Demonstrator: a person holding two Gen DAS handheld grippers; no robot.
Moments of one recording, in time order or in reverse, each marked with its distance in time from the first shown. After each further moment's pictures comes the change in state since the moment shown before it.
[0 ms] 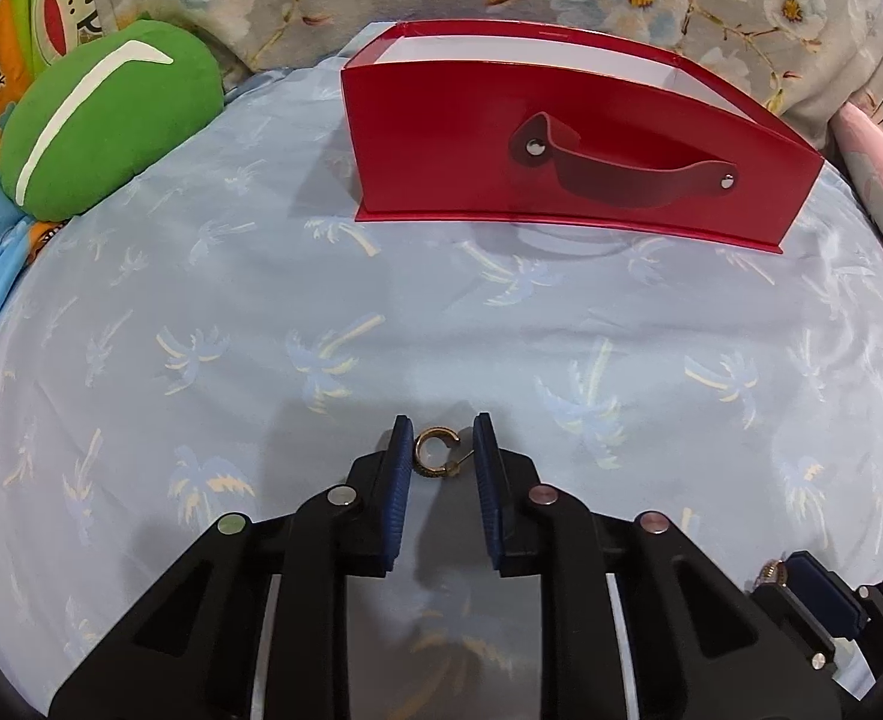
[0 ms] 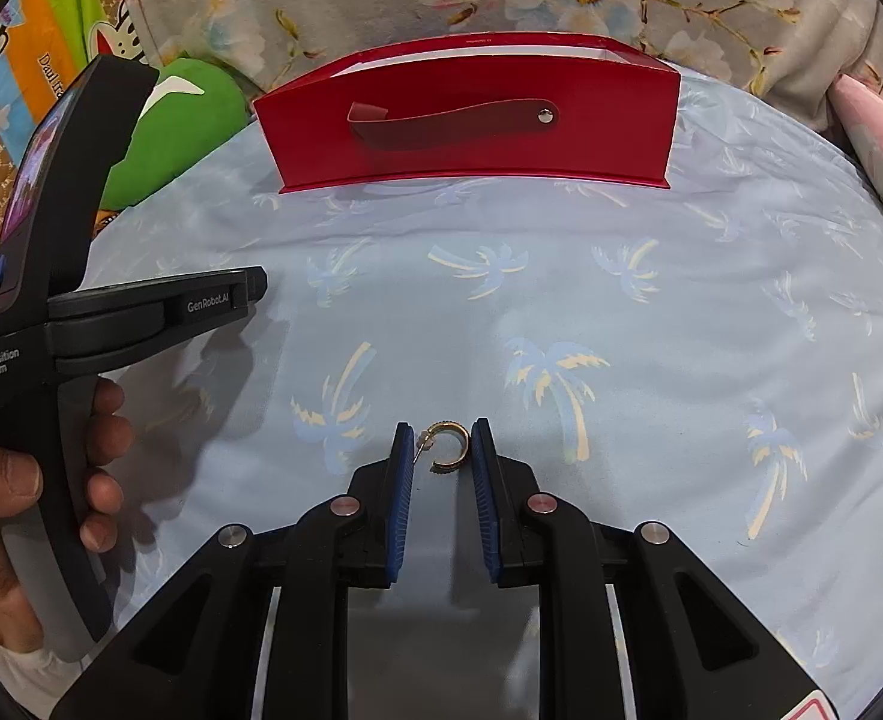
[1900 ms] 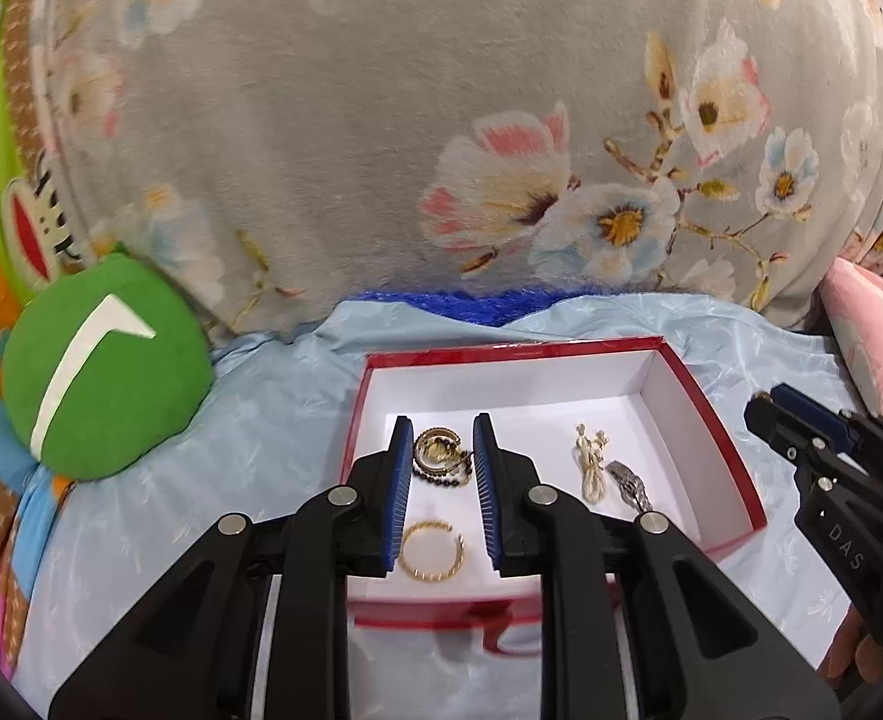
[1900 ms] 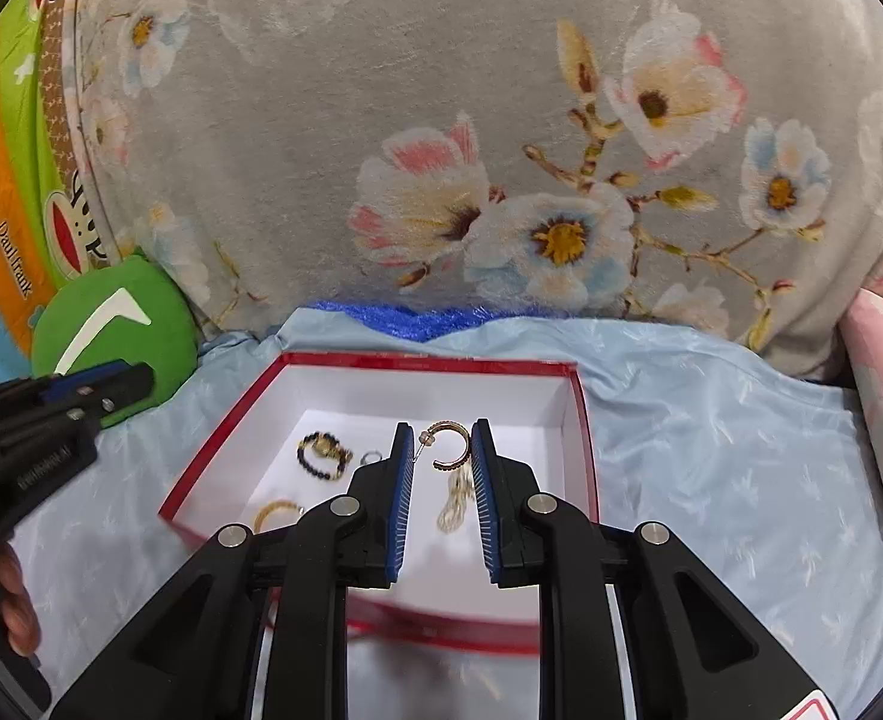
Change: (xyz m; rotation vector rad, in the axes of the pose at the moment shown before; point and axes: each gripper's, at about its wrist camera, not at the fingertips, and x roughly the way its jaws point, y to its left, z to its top) left arm -0.067 -0.034 0.223 0.060 -0.326 0.021; right arm -0.012 -0.065 0.284 -0.053 -0.329 -0.022
